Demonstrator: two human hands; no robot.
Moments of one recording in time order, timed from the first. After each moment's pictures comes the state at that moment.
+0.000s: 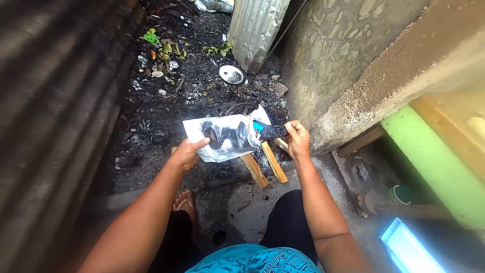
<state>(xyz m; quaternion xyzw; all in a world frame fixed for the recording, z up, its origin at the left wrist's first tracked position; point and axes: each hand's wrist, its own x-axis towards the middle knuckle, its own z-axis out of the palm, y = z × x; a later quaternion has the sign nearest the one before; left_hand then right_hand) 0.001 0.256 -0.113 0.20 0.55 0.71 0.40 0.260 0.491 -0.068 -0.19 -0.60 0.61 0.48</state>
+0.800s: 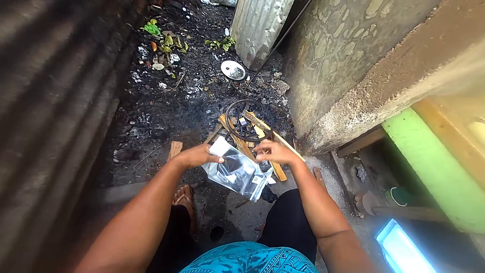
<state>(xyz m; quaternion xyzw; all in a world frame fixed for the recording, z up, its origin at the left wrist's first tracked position) 0.012 0.254 -0.091 0.43 0.69 0.34 0.48 0.250 0.478 -0.090 -0.13 -0.86 0.50 -0.01</state>
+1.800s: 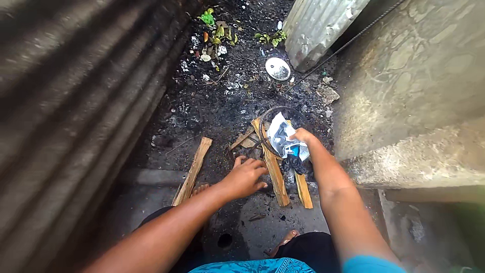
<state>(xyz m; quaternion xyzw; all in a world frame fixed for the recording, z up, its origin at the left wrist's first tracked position) 0.036 0.299 -0.119 0.59 0.75 0.16 0.24 0.051 0.680 -0.228 -0.39 -0.83 0.35 -0.17</state>
